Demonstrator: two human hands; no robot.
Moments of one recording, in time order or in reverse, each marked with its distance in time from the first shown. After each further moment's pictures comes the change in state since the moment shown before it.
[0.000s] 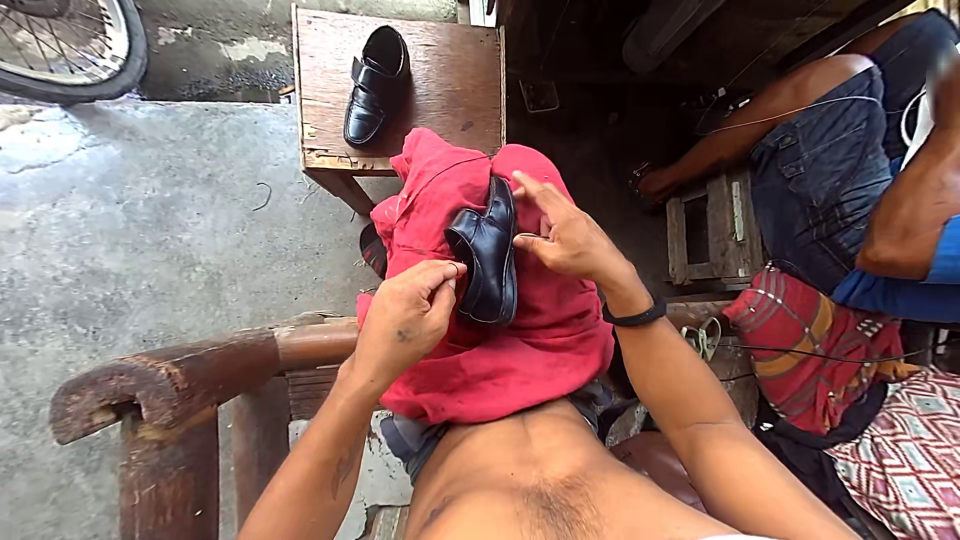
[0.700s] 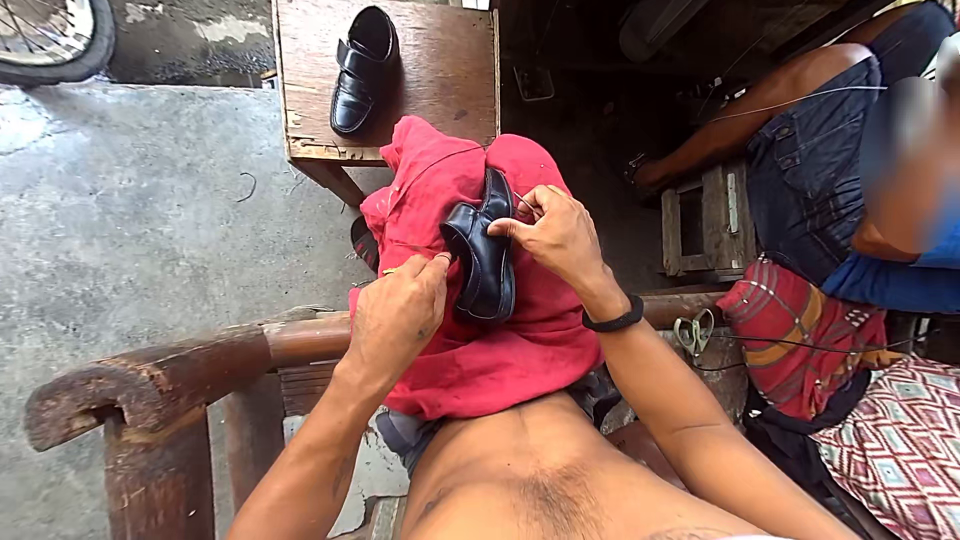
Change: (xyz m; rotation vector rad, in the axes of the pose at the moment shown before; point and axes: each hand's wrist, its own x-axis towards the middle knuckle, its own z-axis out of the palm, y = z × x) left_hand 0.000 0.000 0.009 0.503 -0.044 0.019; right_hand -0.013 -0.019 0.026 -0.205 0.205 0.253
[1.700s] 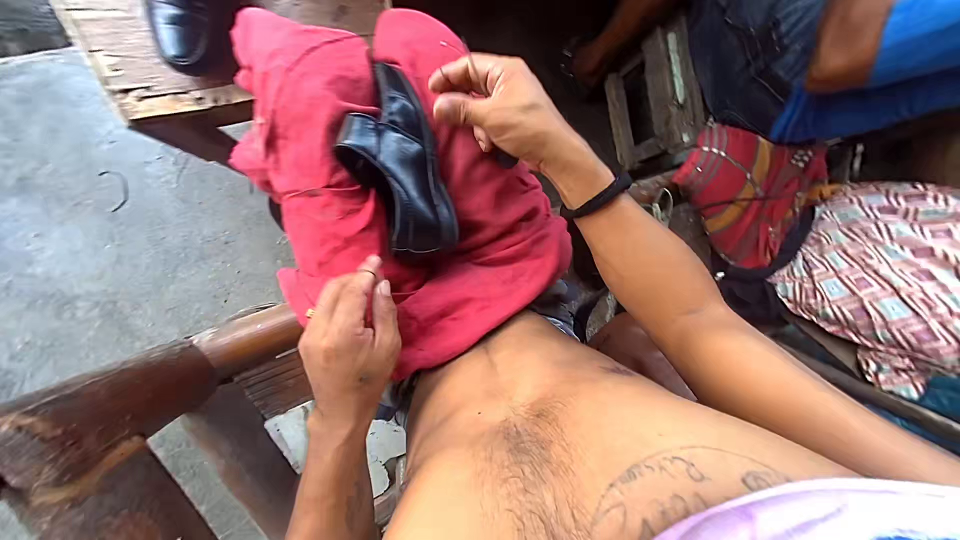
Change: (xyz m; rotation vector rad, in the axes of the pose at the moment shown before) left_hand -0.085 0.018 0.018 -0.256 0.165 -0.007; right_hand 0.019 0.022 -0.018 0.564 -0.092 0.021
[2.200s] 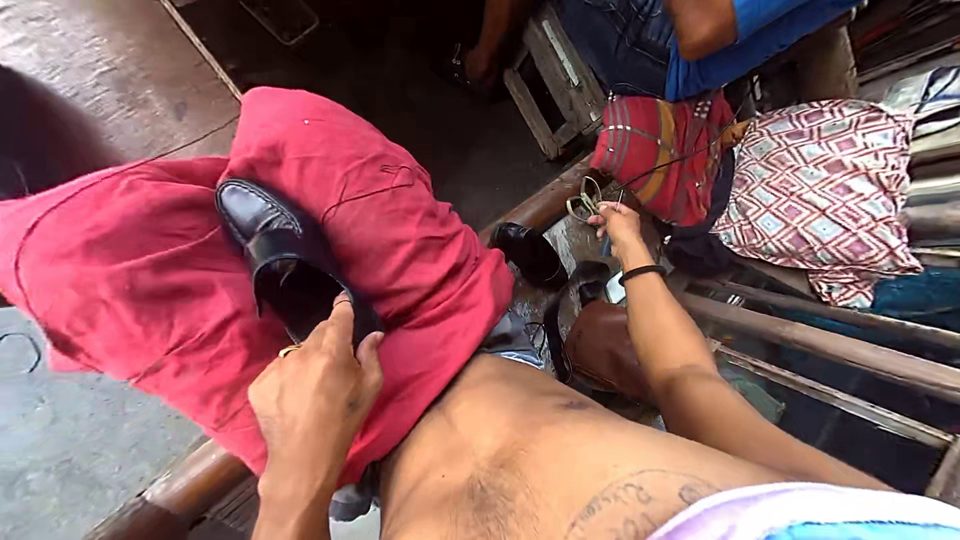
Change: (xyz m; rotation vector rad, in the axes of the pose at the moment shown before) left_hand 0.077 0.041 0.027 0.359 -0.381 0.183; right_hand -0.259 0.245 -0.168 0.115 0.925 0.949
